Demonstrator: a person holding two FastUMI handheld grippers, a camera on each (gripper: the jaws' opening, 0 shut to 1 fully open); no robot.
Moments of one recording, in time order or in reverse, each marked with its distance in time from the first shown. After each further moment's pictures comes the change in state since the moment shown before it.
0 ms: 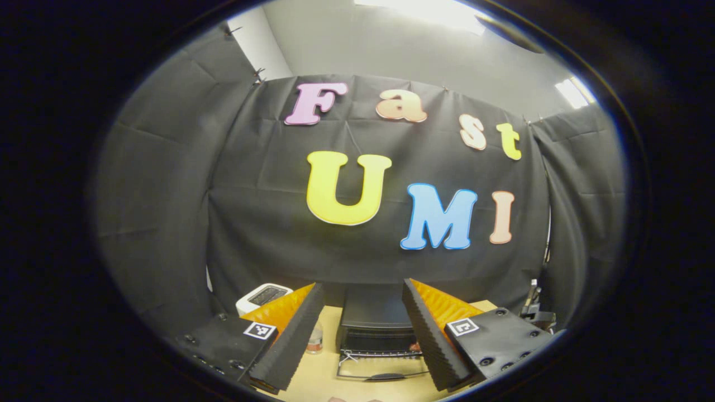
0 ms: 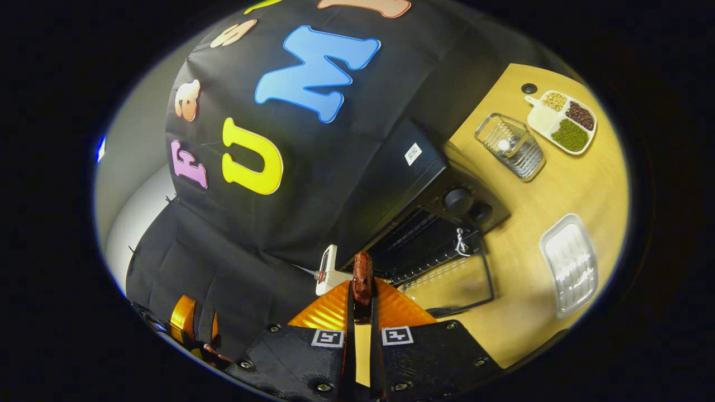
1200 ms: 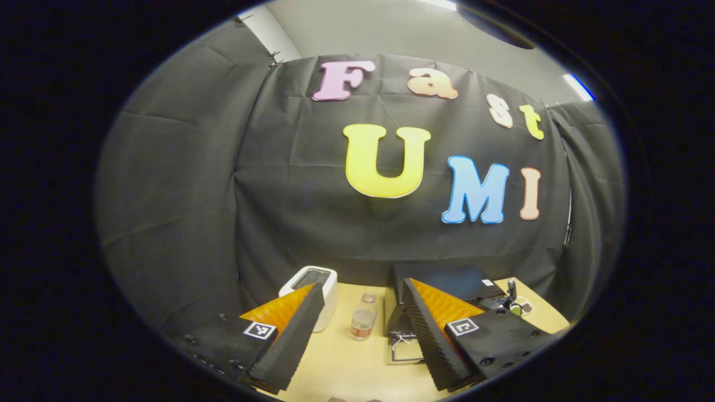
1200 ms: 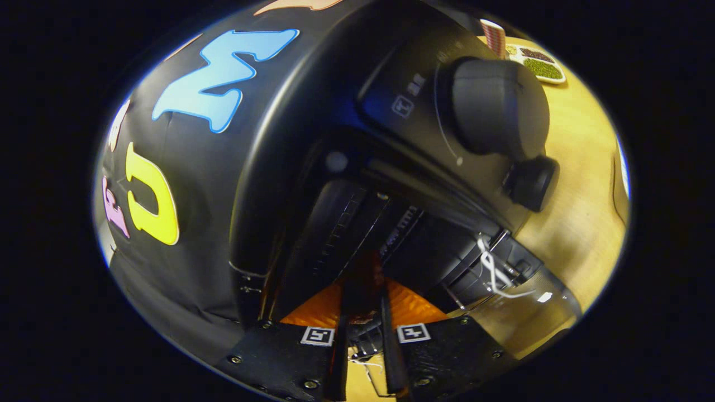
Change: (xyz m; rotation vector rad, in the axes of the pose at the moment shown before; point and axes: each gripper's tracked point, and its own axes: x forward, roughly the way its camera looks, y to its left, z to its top) left arm 0.012 0.101 -0.042 0.025 0.129 0.071; right arm 0.176 -0.109 0.017 0.154 -0.225 -0.351
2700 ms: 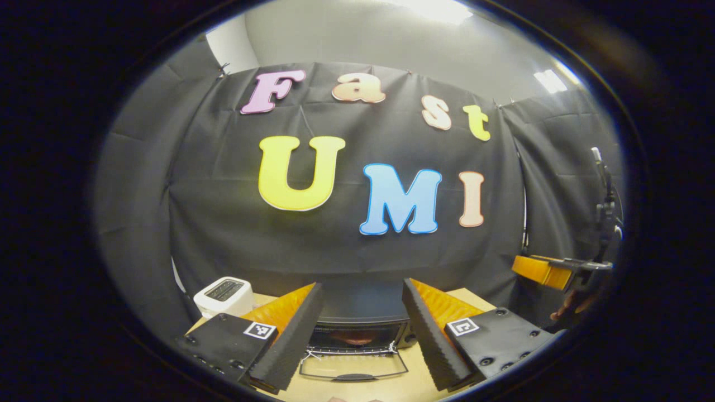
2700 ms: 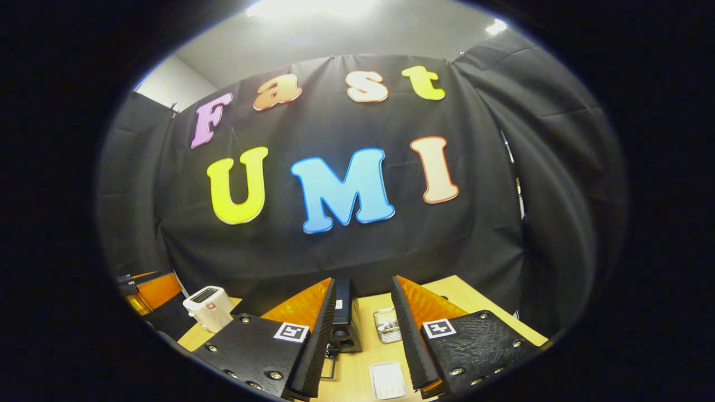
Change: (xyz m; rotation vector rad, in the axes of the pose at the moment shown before) left arm -0.001 -0.230 0.015 0.035 -0.092 -0.224; right arm -0.387 0.082 0.199 -0.883 -0.639 -0.016
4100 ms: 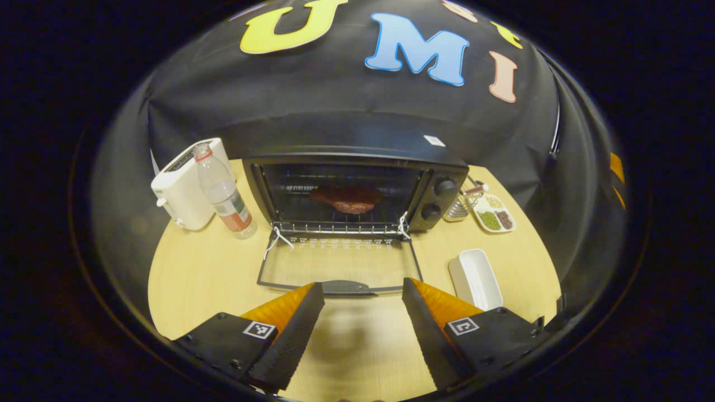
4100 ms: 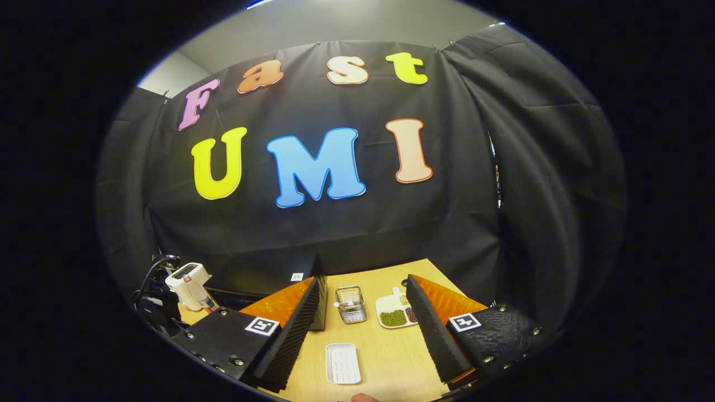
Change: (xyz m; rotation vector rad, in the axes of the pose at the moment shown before) left arm 0.027 -0.005 -0.301 -0.052 0.804 0.034; right arm -0.026 -0.080 -0.062 -0.036 0.163 -0.052
